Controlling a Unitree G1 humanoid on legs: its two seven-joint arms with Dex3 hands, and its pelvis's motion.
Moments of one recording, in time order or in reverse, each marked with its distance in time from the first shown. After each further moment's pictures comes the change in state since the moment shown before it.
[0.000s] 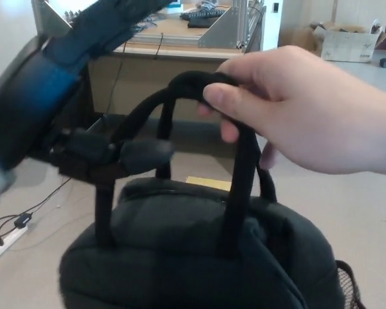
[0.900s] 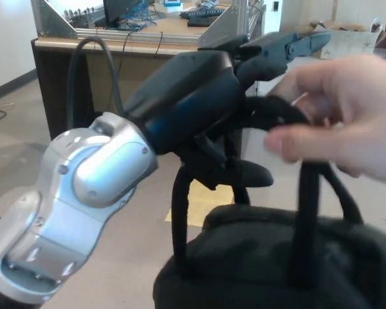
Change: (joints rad) left_arm -0.267 -0.063 -0.458 0.164 0.384 0.206 0.014; right_arm 0.003 0.011 0.016 0.001 0.000 0.000 0.001
